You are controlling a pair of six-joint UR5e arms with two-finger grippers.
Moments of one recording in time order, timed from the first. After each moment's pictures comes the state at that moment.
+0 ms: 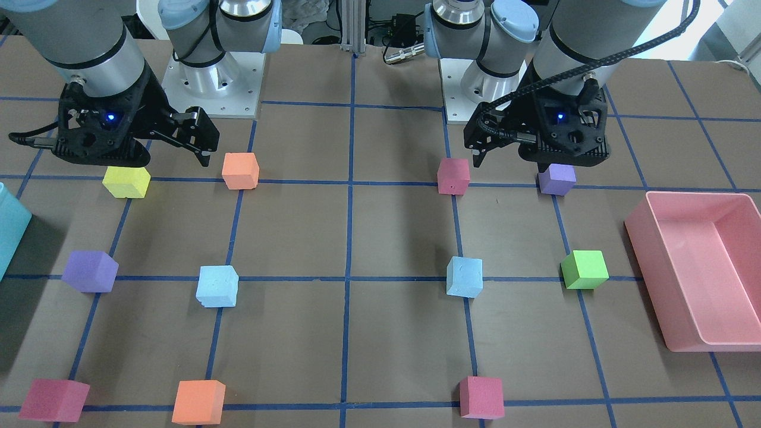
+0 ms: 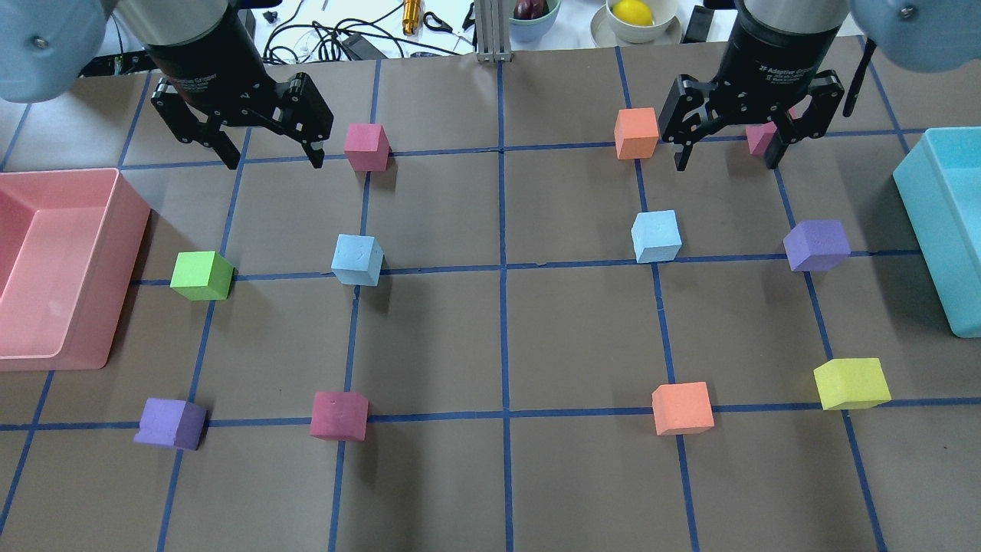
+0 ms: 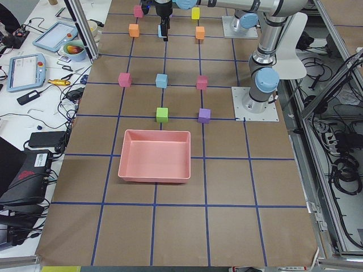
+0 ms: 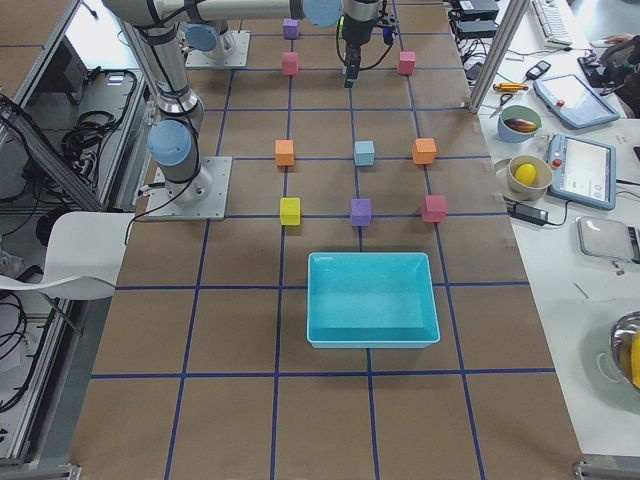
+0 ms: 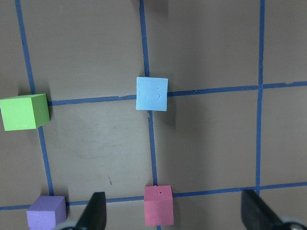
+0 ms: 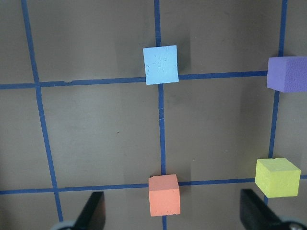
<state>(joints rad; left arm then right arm) -1.59 -1.67 -1.41 -1.68 1.55 0.04 1.57 -1.48 1.45 -1.44 -1.58 0.04</state>
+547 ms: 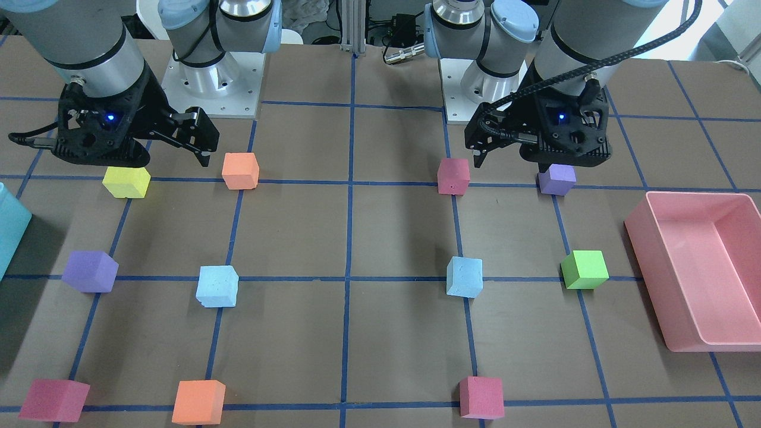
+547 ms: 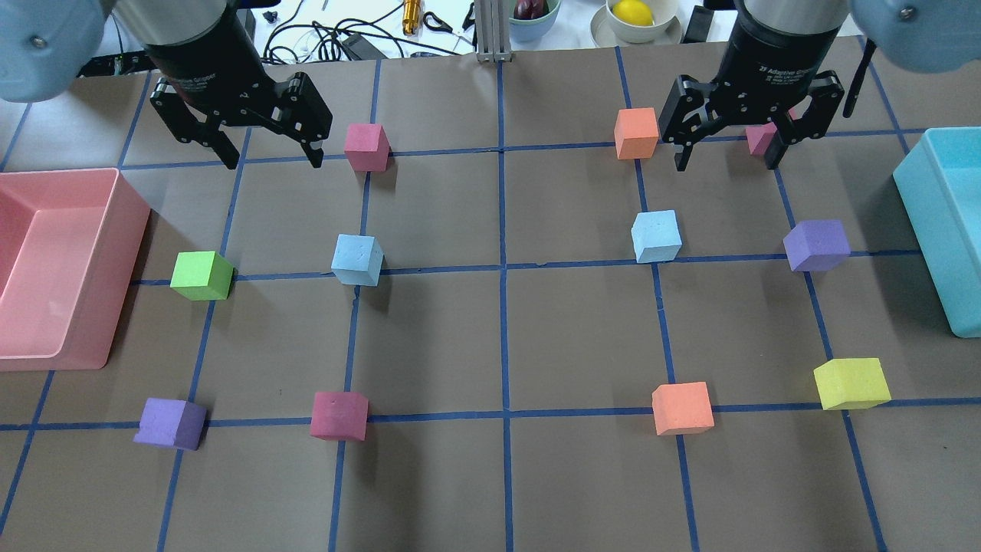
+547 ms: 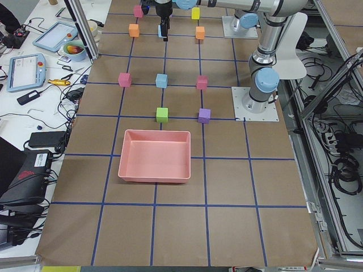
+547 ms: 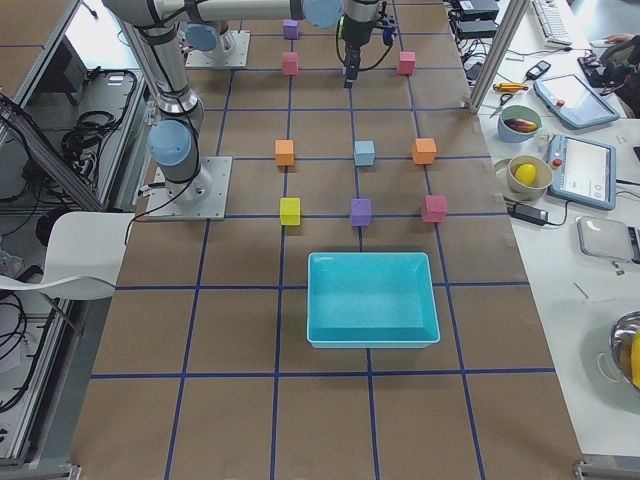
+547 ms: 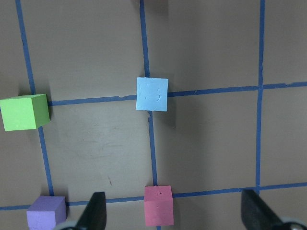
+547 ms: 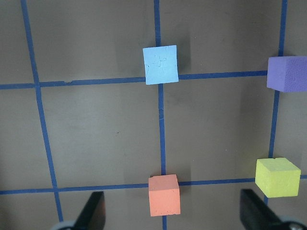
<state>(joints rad) -1.59 -1.67 -1.41 -1.68 1.55 0.04 1.57 -1.48 1.45 -1.44 -1.58 0.04</state>
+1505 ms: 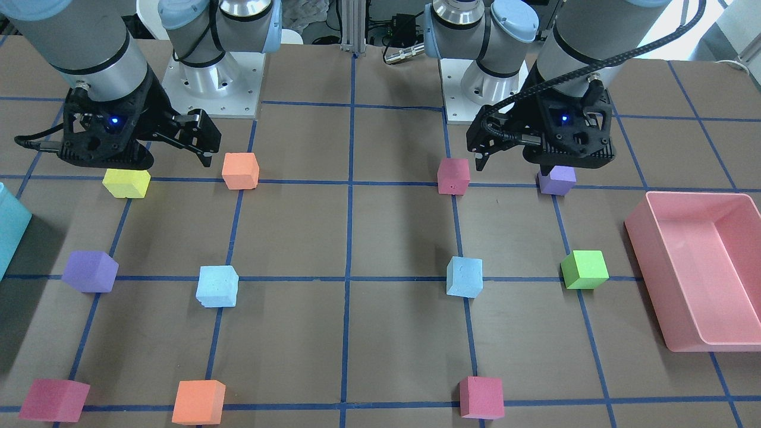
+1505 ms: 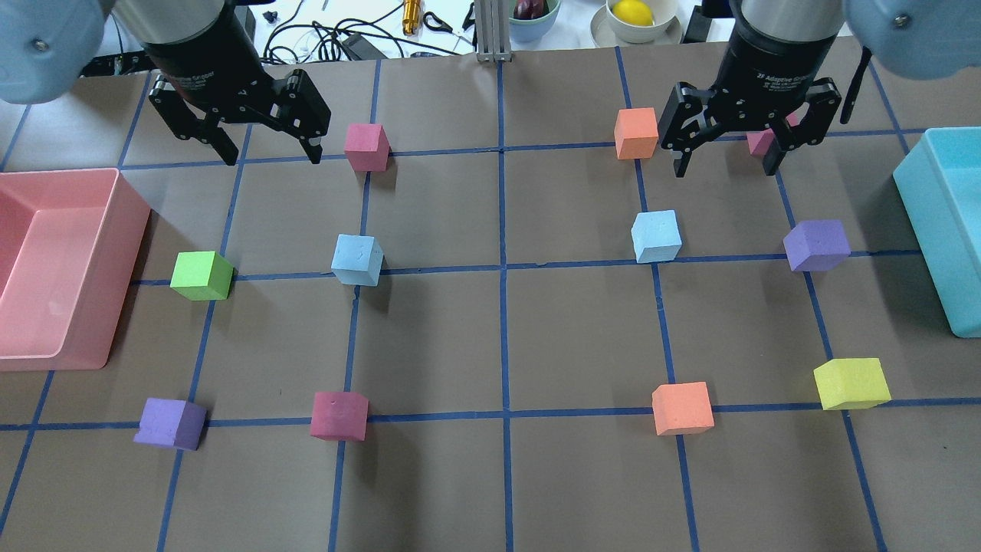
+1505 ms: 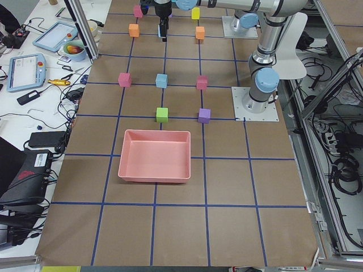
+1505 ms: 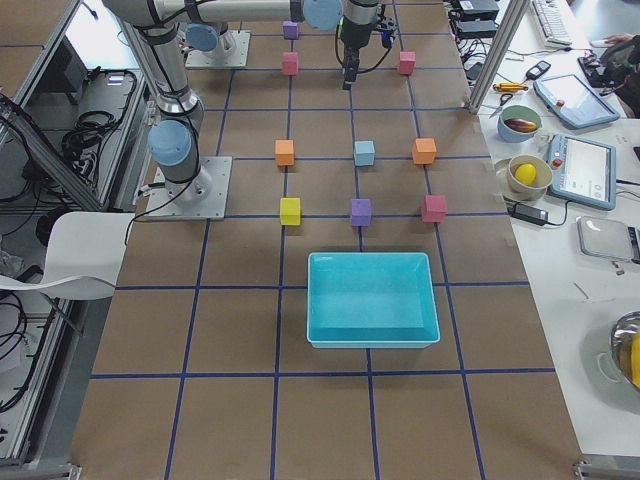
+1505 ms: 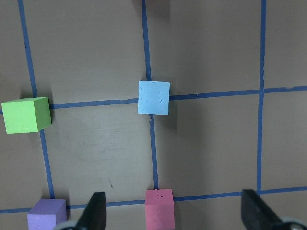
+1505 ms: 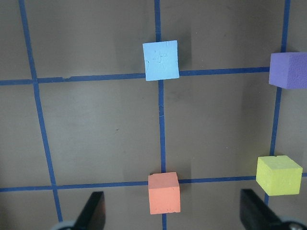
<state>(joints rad) -1.59 -1.67 -1.41 -1.66 1.55 0.04 1.57 -1.48 1.46 -1.44 -1.58 0.04</state>
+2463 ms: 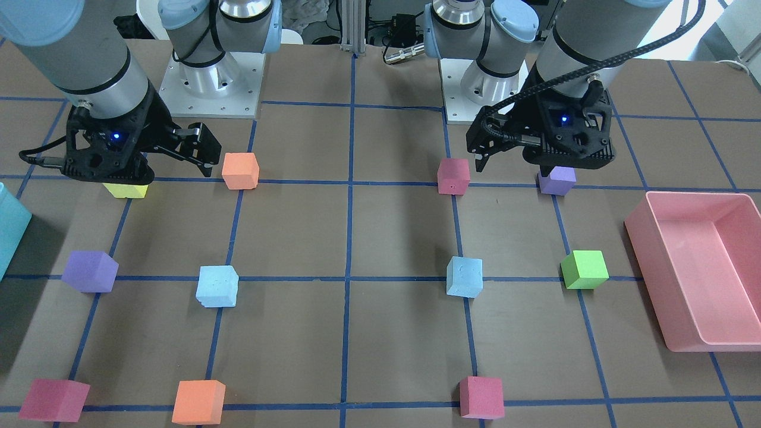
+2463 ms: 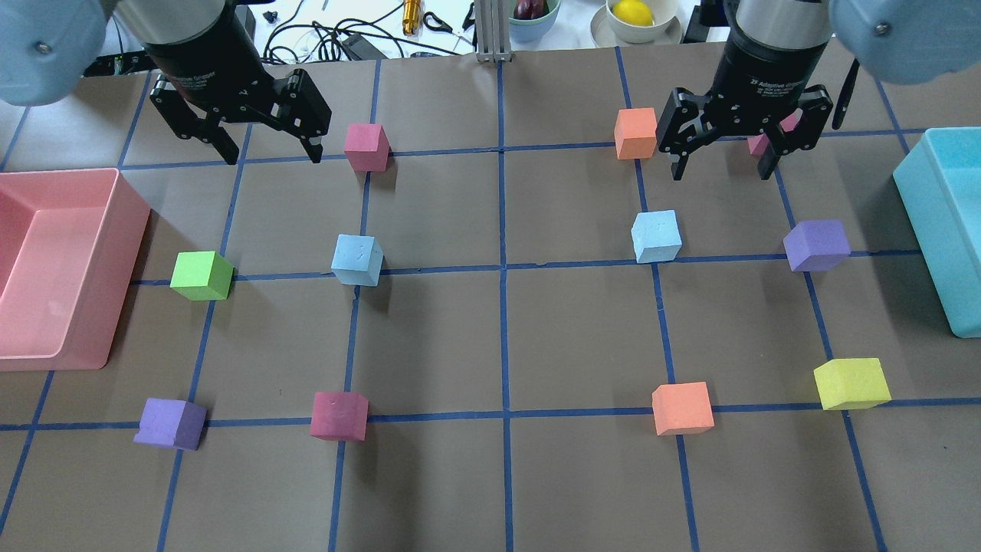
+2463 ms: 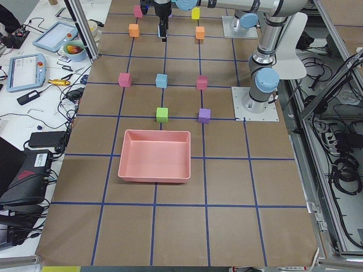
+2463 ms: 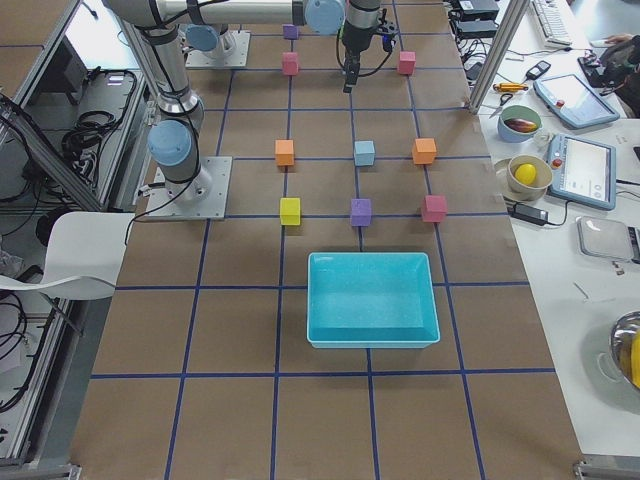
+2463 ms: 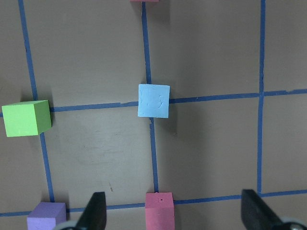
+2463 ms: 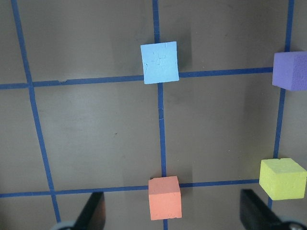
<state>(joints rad) -1.59 -1.67 -1.42 -1.65 1.55 0.04 1.57 -1.44 1.48 -1.47 -1.57 0.04</state>
